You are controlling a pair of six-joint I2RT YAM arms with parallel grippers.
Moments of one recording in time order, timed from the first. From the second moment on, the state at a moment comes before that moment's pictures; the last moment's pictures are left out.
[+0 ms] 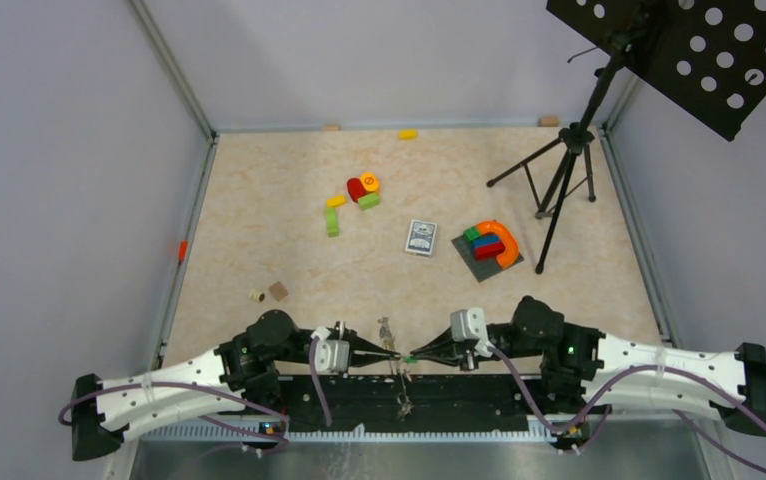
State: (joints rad) left arm -1.18 0.47 0.27 0.26 0.52 0.21; right arm 1.28 0.64 0.39 0.21 -0.38 -0.14
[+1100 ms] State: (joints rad) left arm -1.18 0.46 0.27 0.29 0.50 0.19; right arm 1.28 0.73 0.40 0.19 -0.30 -0.18
